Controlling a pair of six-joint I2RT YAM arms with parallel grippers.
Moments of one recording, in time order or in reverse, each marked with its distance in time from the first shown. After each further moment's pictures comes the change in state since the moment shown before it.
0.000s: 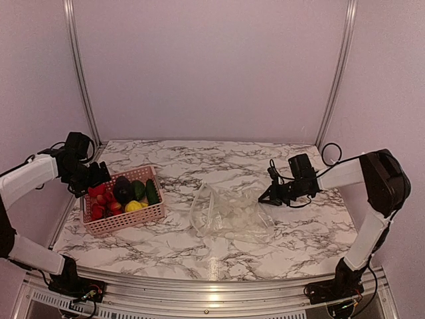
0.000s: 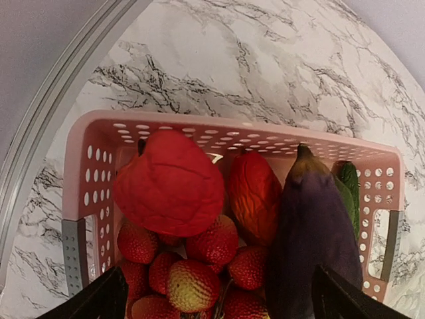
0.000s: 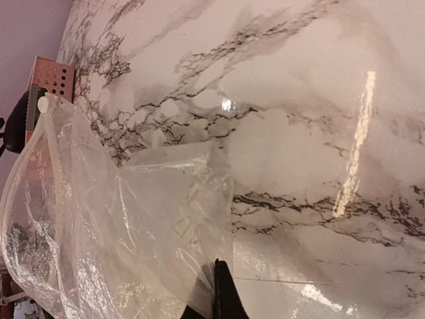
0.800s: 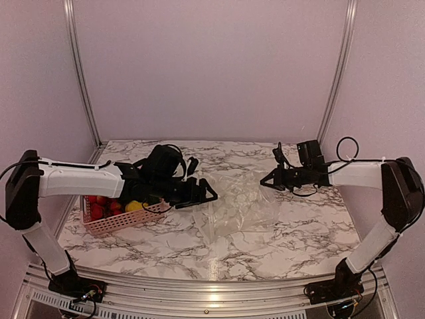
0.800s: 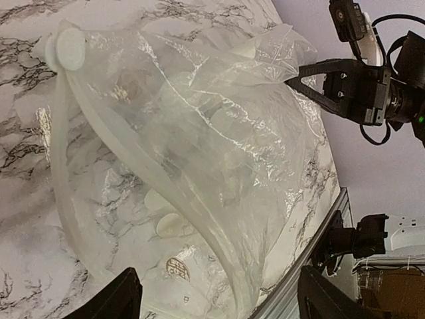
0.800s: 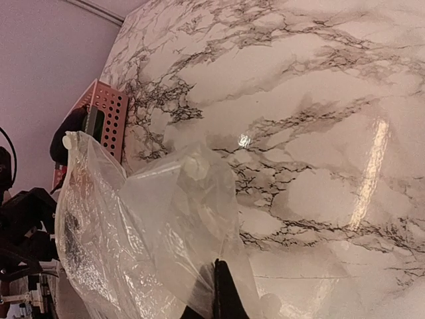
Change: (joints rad) left arm -0.750 0.339 0.179 0.546 0.343 -0.130; right arm 0.000 -0.177 0.032 -0.017 -0.015 0.029
